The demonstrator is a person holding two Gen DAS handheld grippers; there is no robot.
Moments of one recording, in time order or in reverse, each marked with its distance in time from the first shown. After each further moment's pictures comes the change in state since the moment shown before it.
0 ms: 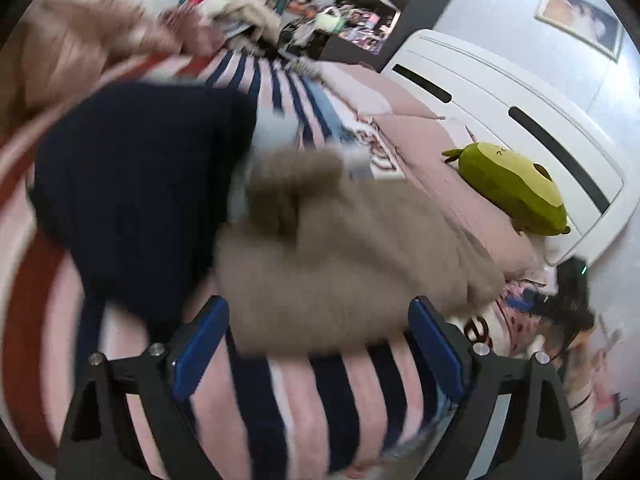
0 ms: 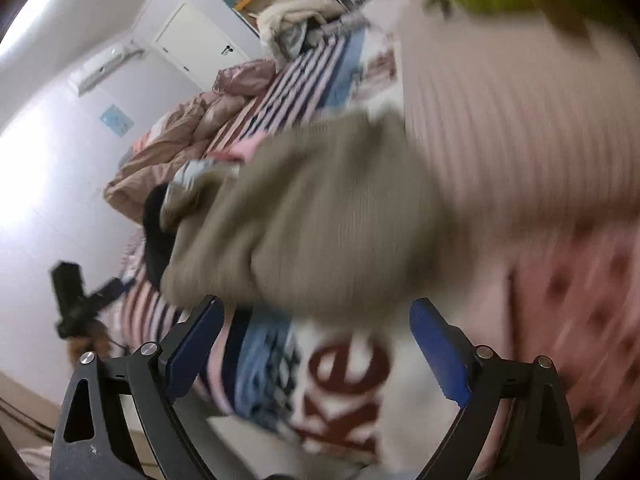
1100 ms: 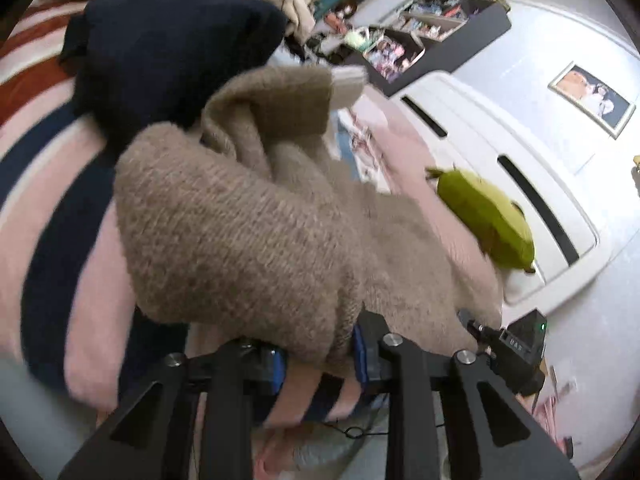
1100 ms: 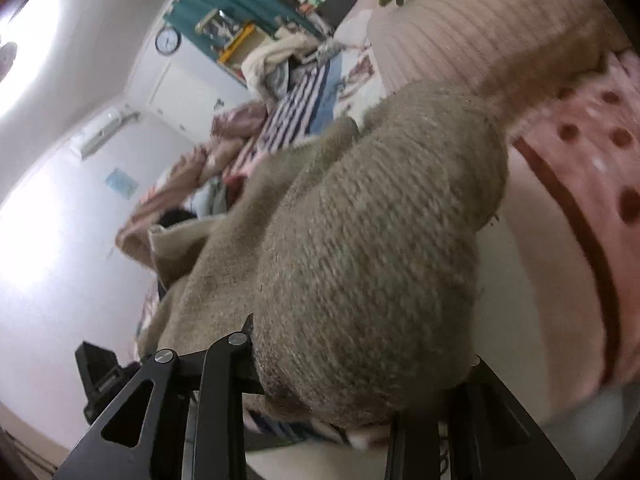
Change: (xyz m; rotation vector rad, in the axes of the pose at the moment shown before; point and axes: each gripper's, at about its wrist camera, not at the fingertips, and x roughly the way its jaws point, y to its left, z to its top) left arm 0.028 -0.029 -0.090 -0.244 -0.069 -0.130; right arm 0.008 0.003 -0.061 0.128 -0.172 0.029
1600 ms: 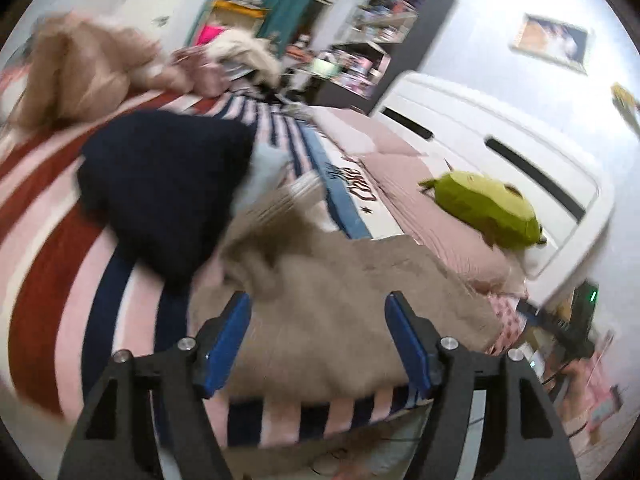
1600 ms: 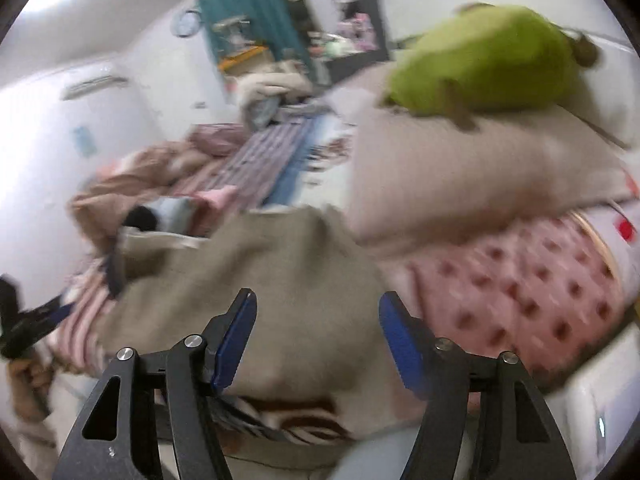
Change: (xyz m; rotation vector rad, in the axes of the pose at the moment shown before) left arm -0.079 -0.039 0.053 0.328 -0.112 0.102; right arm -0.084 0.065 0.031 -0.329 -0.170 -0.261
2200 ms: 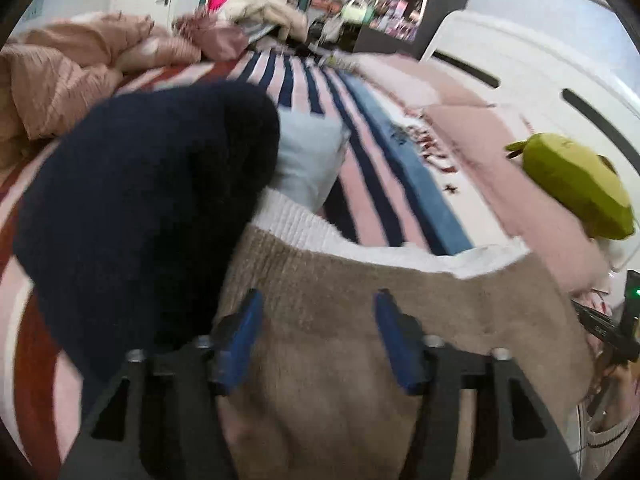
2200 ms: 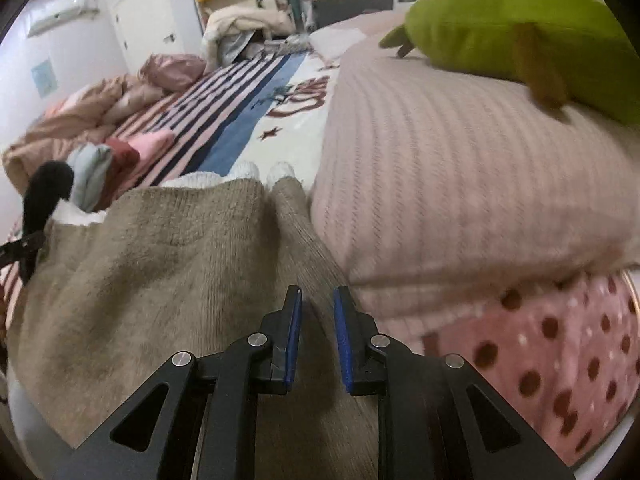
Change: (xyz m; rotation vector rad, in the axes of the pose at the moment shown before) left arm 0.132 0.045 0.060 0.039 0.167 0.206; right arm 0.134 -0.031 0.025 -0.074 0.203 -0.199
